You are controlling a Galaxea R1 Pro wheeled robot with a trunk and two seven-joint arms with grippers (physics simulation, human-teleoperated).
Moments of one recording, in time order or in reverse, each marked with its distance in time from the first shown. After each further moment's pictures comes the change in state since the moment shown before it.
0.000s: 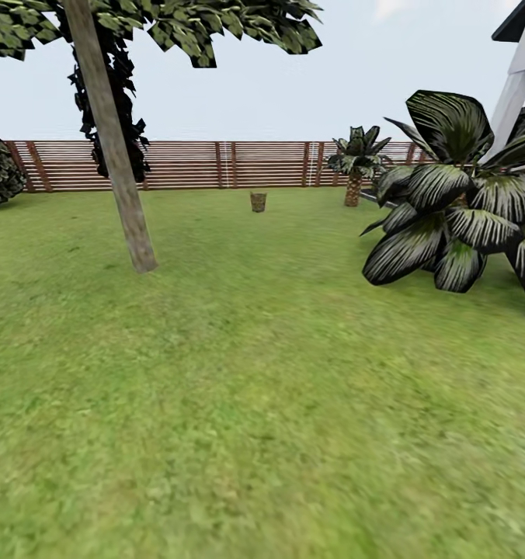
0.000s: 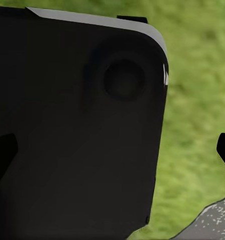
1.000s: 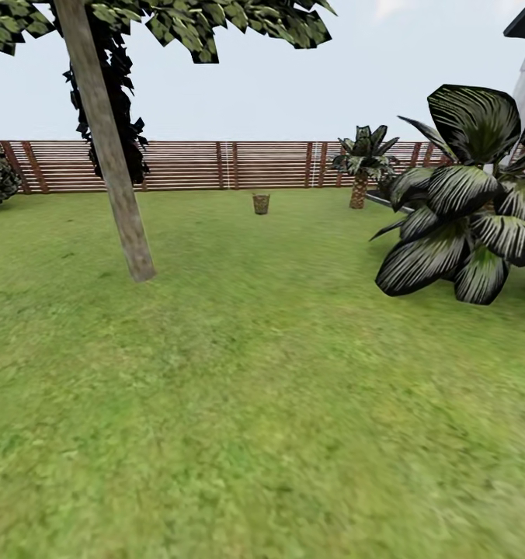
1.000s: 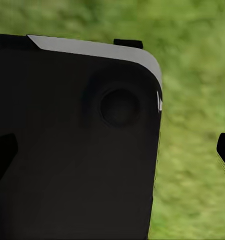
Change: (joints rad) left arm 0.000 0.000 0.000 0.000 0.000 0.000 0.000; right arm 0.000 -0.003 -0.004 -0.045 -0.002 -0.008 -0.001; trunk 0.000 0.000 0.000
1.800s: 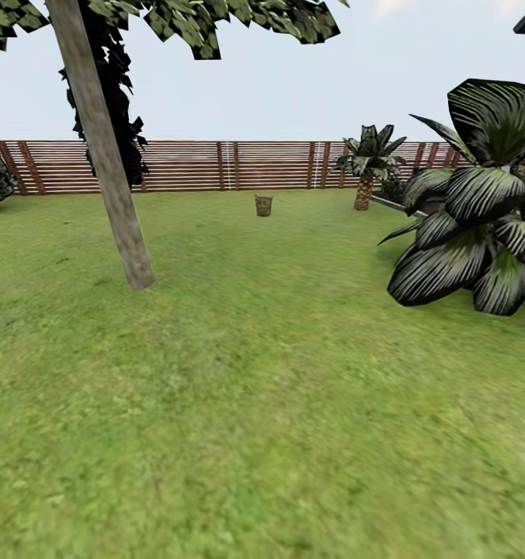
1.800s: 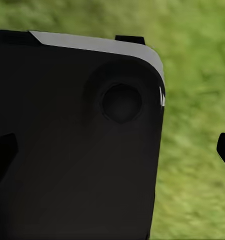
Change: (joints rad) left arm 0.000 -0.002 0.000 0.000 0.000 0.000 0.000; right arm 0.000 0.003 0.001 0.009 -0.002 0.000 0.000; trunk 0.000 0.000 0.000
